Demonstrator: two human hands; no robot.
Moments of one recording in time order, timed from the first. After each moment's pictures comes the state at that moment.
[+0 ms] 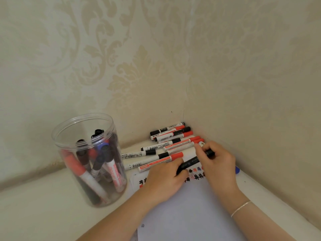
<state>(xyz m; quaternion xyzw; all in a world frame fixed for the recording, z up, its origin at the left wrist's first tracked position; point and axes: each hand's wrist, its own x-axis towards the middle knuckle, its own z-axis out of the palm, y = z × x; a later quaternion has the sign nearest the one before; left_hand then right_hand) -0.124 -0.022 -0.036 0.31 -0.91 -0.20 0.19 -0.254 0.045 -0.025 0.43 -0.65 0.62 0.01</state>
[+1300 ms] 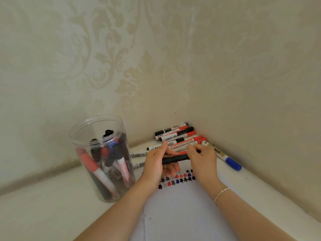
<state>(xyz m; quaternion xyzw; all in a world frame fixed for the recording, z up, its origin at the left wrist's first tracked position) -0.104 -0.021 -0.010 0.31 -0.56 -0.66 0.39 -0.224 0.021 -0.020 0.34 -0.69 0.62 -0.17</state>
